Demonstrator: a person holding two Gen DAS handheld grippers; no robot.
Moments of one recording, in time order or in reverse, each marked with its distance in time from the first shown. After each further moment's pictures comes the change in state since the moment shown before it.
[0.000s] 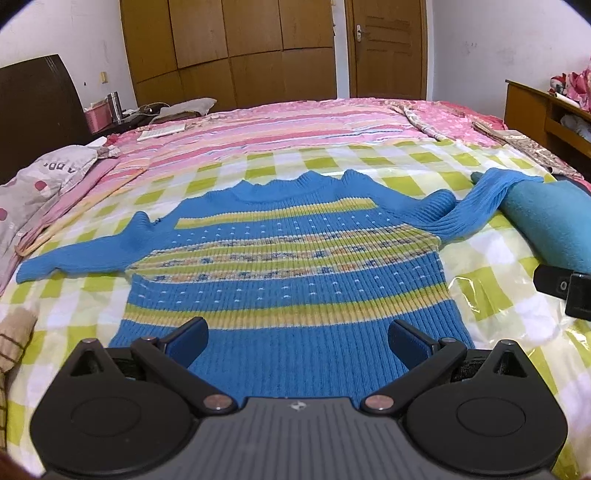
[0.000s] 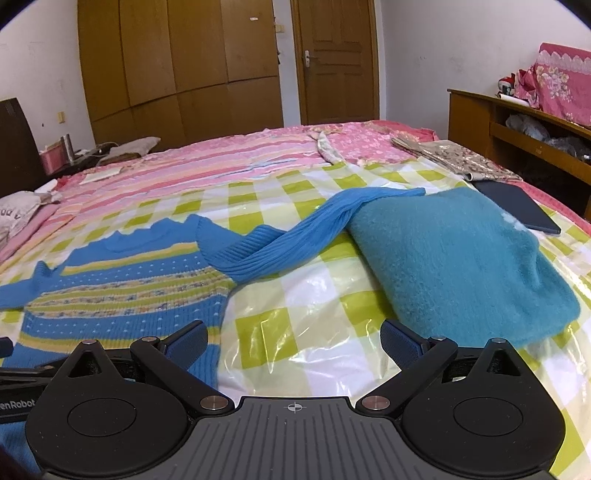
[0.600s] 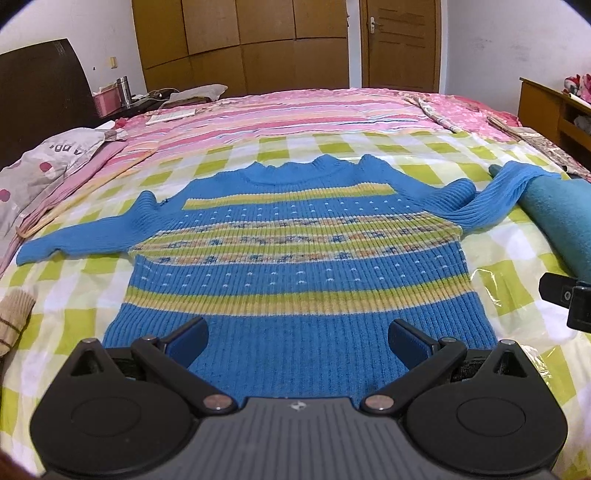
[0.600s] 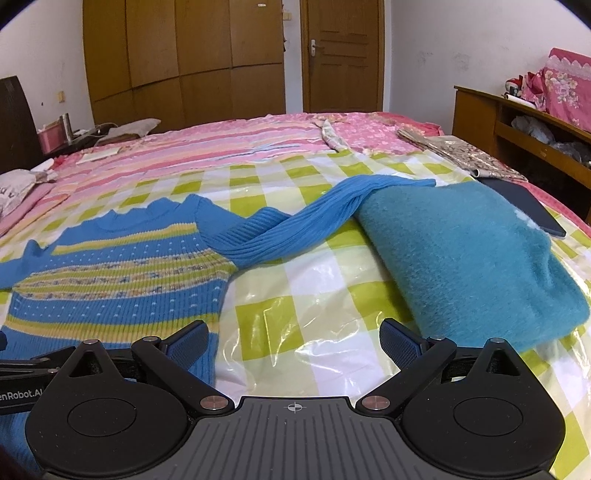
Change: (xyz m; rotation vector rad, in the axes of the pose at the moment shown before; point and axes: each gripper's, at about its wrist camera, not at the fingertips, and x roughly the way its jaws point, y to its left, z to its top) left arm 0.013 0.011 -0.006 -0.034 0.033 0.021; right arm 0.015 0.015 -0.007 -0.054 0.033 -0.020
